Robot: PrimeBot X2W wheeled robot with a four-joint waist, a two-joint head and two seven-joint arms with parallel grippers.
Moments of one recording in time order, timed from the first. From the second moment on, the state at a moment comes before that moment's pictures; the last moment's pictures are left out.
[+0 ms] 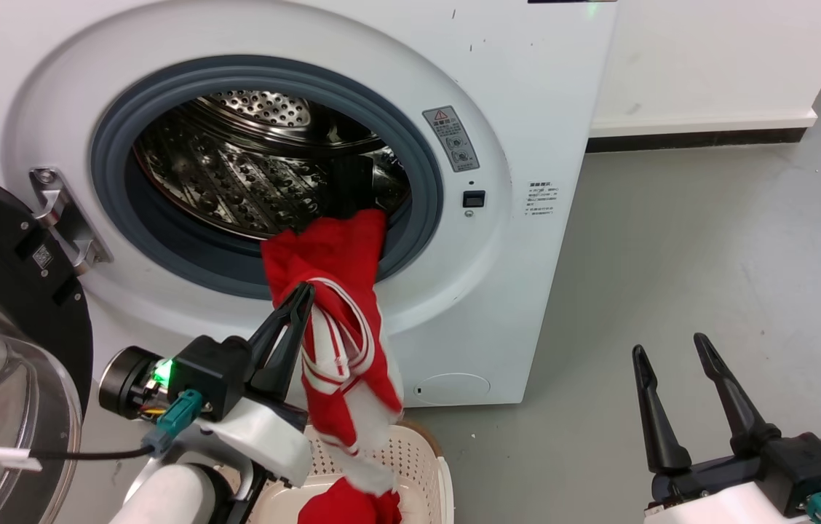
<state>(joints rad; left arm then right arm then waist) -0.24 0.42 -0.47 -0.02 -0.38 0.07 -0.09 0.09 -0.05 0.08 -0.07 0.06 0.13 -0.26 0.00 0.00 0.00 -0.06</state>
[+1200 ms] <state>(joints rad) -0.19 0.36 -0.51 0.34 -0.44 0.03 -0.22 0.00 -0.05 0.07 -0.09 0.06 0.13 -0.26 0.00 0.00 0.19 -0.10</state>
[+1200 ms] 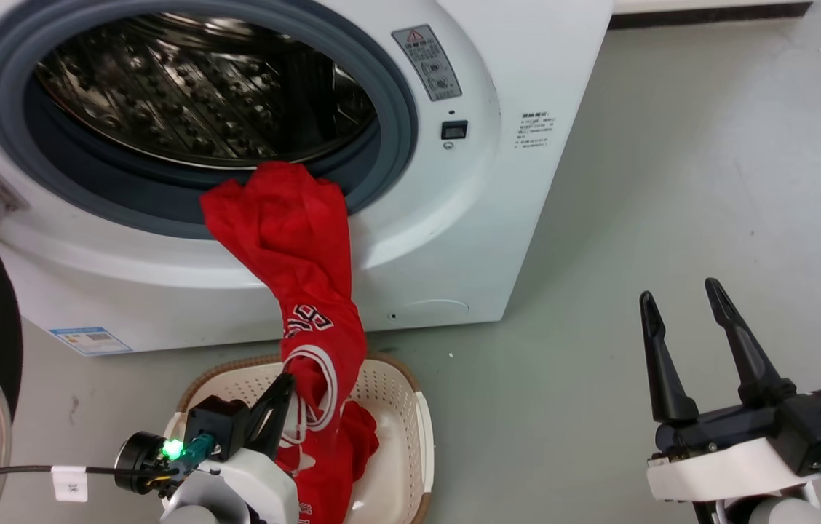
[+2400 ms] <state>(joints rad) -0.63 0.21 -0.45 1.26 -0.50 -0.10 -0.25 -0.16 -0.05 0.07 -0.12 0.08 0.13 -0.26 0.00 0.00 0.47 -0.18</state>
